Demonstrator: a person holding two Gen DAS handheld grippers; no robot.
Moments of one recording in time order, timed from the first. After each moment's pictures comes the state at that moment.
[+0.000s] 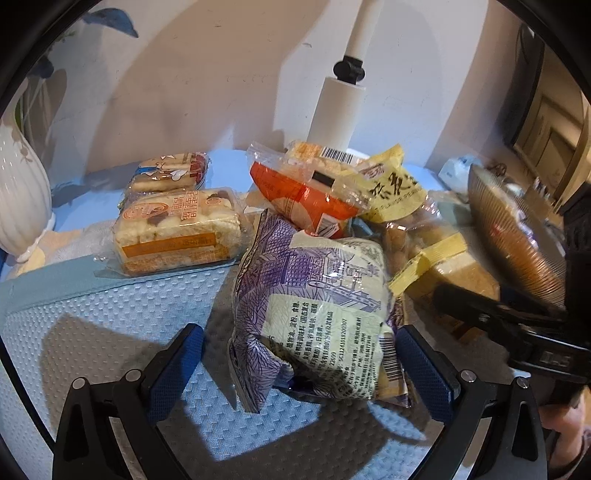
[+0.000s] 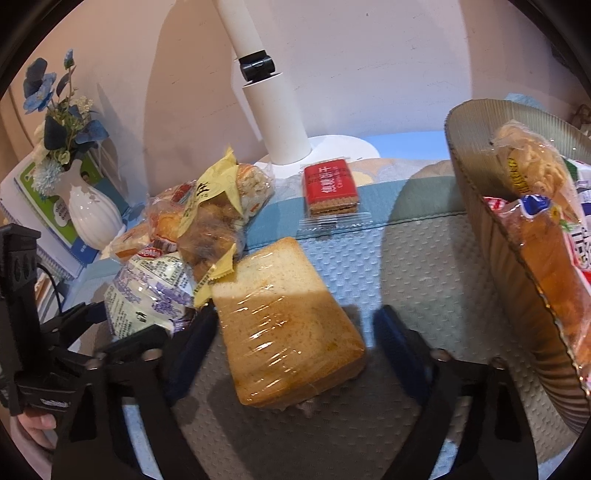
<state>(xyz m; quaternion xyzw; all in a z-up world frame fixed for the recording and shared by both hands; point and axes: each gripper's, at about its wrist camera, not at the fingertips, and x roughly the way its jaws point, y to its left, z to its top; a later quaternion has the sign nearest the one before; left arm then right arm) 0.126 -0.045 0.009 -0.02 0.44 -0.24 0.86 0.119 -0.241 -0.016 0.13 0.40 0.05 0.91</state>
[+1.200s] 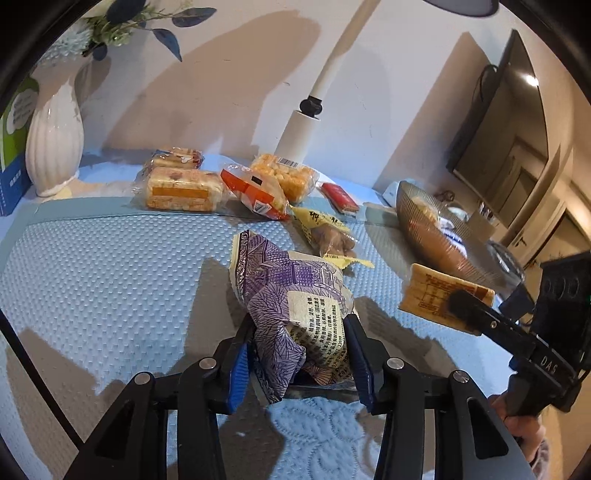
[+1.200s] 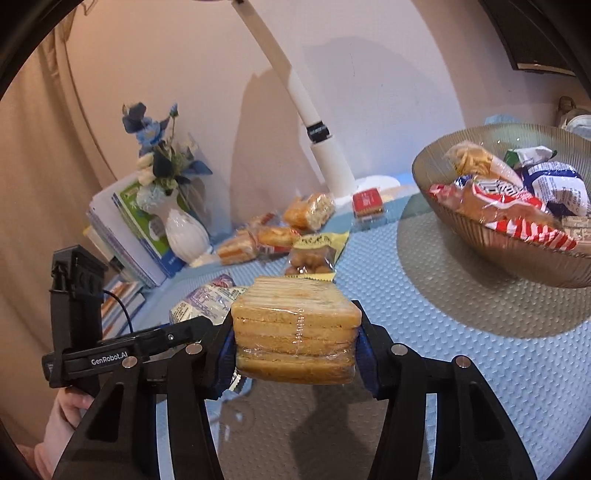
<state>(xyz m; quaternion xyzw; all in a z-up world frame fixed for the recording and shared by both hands) 0.027 -0.009 0.037 -0.10 0.40 -0.29 0.86 0.000 -0.256 0.008 0.19 0.27 0.15 0.93</state>
